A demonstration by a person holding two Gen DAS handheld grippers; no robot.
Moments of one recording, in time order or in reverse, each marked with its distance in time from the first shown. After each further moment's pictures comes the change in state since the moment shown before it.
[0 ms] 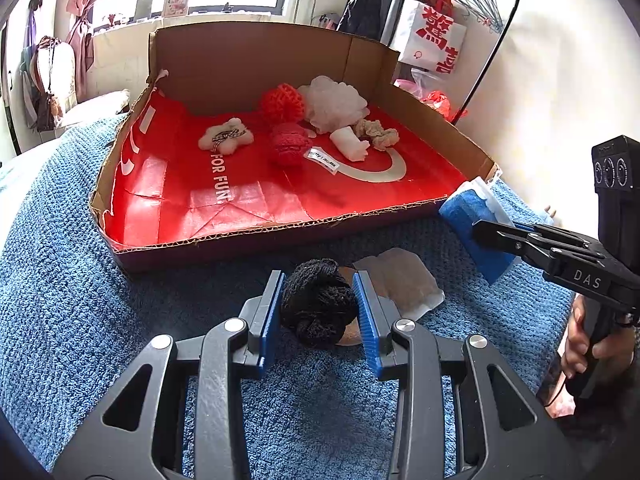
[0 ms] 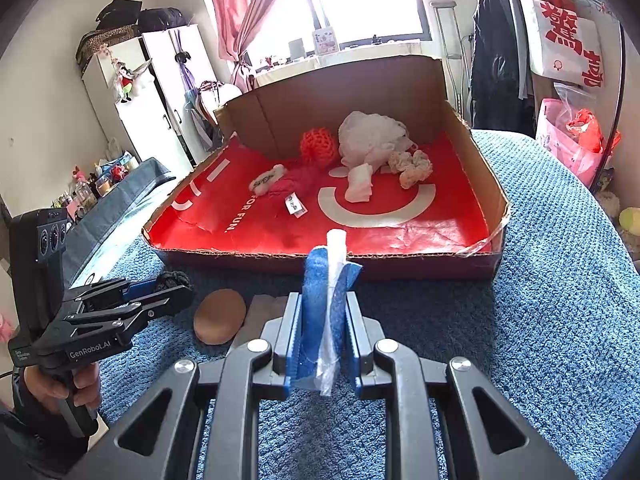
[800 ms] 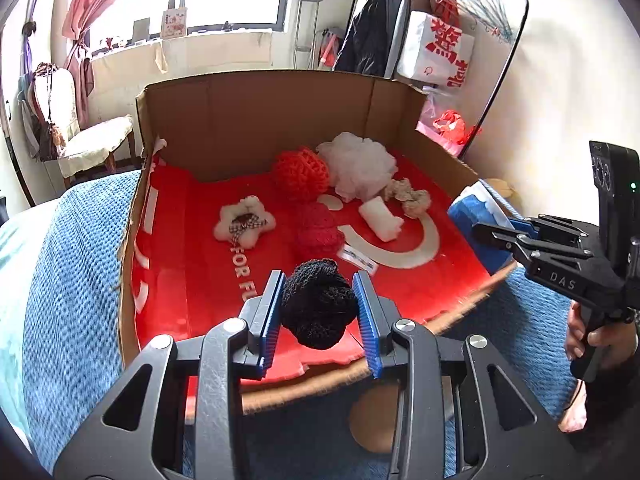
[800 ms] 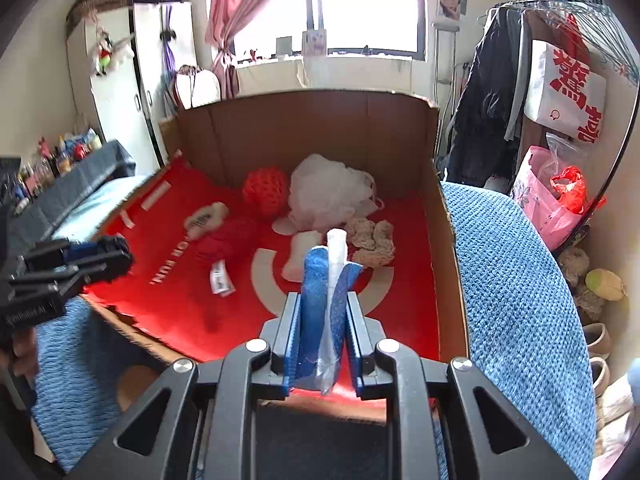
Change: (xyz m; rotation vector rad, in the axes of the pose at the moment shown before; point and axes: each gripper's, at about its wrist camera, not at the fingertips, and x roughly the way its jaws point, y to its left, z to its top) left arm 0.026 0.023 0.089 0.041 -0.027 0.050; right arm 0.050 -0.020 0.082 -0.138 0.022 -0.187
